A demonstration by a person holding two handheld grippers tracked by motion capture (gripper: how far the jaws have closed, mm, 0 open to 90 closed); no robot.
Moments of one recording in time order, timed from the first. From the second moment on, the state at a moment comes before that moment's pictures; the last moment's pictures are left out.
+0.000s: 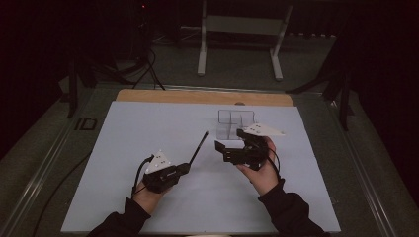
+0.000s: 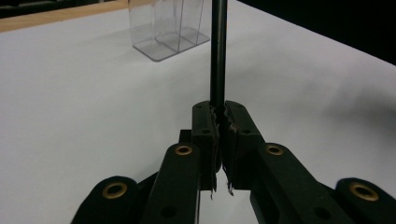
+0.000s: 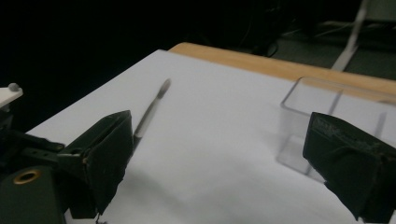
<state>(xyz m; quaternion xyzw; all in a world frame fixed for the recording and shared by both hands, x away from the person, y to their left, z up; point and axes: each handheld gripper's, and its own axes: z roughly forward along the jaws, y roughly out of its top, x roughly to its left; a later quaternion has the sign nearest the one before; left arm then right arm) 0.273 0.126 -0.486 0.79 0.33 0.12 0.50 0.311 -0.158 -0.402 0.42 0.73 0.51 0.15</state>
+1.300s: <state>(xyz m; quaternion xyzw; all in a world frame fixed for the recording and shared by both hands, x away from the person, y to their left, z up) 0.275 0.122 -0.490 0.79 0.33 0.08 0.50 0.319 -0.108 -0.424 0.45 0.71 0.54 0.00</state>
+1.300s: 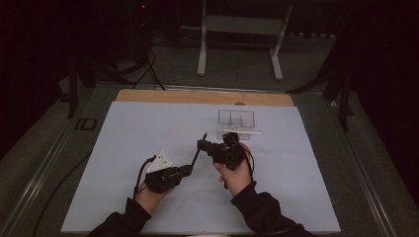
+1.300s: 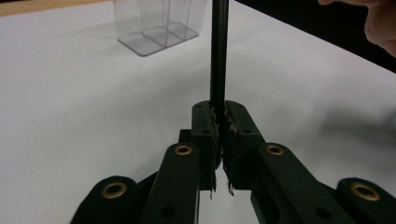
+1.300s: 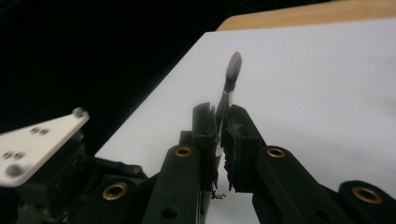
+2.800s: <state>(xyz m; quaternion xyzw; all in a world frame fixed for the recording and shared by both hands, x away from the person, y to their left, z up) 0.278 0.122 -0.490 0.80 0.36 0.08 0.48 0.322 -0.180 -0.408 0.35 0.78 0.52 0.09</state>
